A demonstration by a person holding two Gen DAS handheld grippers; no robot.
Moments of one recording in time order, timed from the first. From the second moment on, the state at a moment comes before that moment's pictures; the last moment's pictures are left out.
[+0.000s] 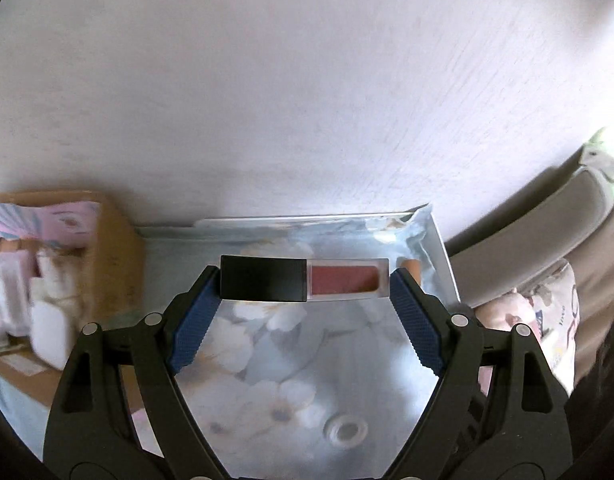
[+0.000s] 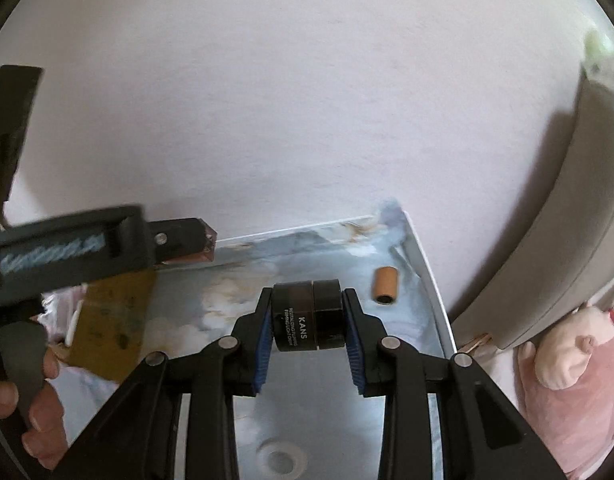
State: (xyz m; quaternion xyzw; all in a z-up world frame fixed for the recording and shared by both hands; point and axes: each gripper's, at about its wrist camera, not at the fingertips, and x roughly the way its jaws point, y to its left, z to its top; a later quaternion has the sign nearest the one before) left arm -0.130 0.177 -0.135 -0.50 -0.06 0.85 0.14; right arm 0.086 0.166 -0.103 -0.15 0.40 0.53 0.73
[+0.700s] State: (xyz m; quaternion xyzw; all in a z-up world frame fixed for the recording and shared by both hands) left arm -0.137 -0.063 -0.091 -0.46 -0.14 0.87 0.03; right arm -0.083 0.268 -0.016 -0.22 0.38 0.67 0.60
